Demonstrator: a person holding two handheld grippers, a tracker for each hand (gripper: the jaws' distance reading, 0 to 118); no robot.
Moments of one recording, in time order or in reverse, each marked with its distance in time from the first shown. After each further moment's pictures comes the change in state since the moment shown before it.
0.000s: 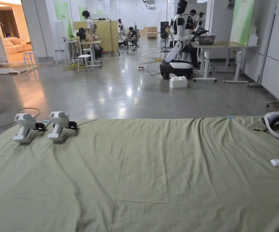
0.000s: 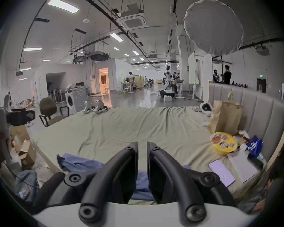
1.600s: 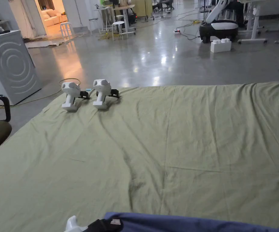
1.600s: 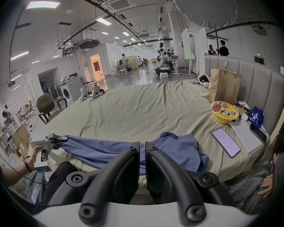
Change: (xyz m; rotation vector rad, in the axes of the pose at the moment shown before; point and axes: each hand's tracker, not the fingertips) left arm -0.178 -0.169 -0.148 -0.423 -0.199 1.134; right arm 0.003 -0.029 0.001 -0.206 -0.036 -0.112
